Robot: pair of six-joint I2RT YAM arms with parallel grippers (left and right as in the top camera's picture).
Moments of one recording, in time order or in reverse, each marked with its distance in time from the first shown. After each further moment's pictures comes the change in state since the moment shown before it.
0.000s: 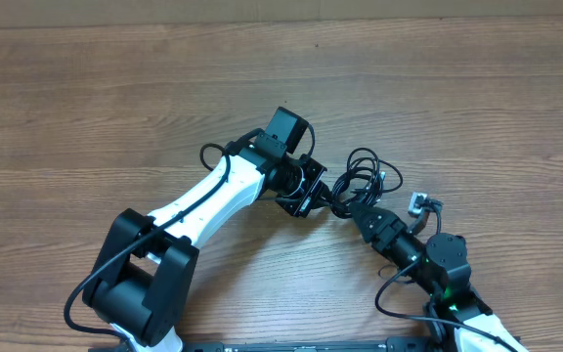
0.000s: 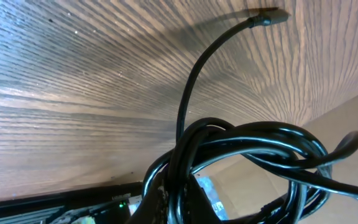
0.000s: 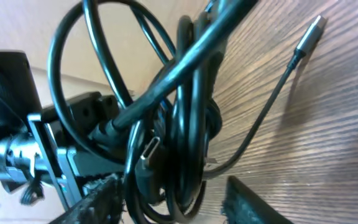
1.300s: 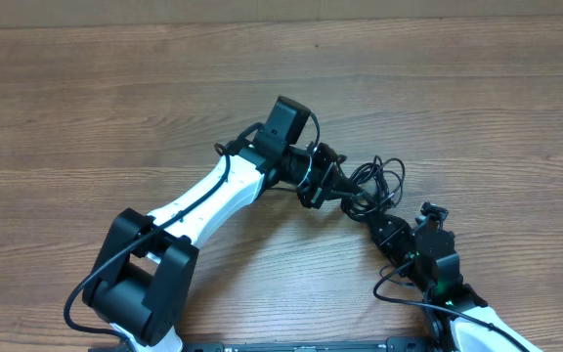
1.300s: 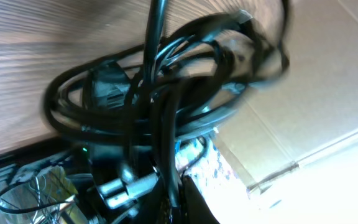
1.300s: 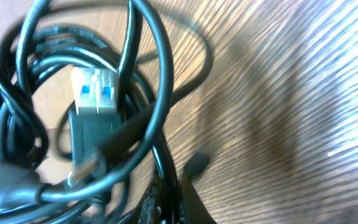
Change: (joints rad) left arm 0.005 0.000 0.000 0.251 0.343 -0.018; right arm 0.000 0.110 0.003 -0.121 0.204 0.053
